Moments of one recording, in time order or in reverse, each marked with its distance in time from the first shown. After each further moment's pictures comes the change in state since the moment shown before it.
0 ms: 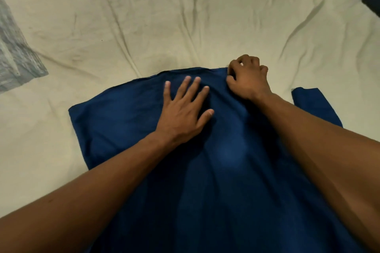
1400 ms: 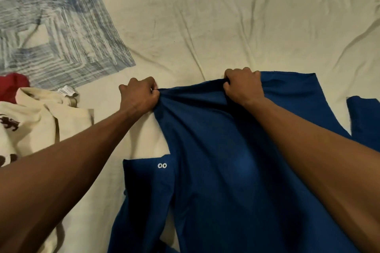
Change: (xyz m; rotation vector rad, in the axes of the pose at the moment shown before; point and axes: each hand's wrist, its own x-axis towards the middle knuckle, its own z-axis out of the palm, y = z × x) left_hand -0.108 -0.190 -0.090 -0.099 0.024 -0.629; right_hand -0.031 -0.168 0.008 -0.079 0.013 -0.204
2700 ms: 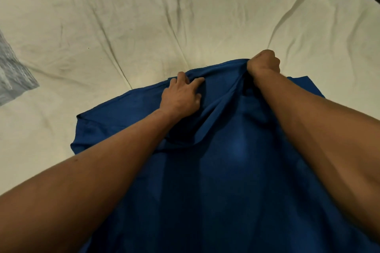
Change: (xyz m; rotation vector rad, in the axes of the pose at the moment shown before) left_hand 0.013 0.254 0.107 0.047 -0.262 0.458; right_hand 0.003 0.221 -0.012 0.544 0.100 1.039
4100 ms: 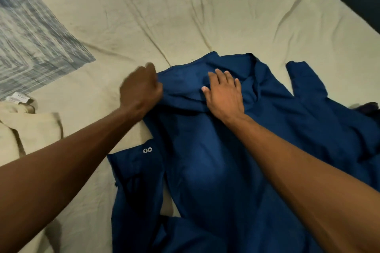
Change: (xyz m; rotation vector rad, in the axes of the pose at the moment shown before) left_hand -0.162 -0.143 -0.073 -0.126 0.386 -0.124; right_hand -0.265 0.005 0.057 -0.522 -0.069 -0.727
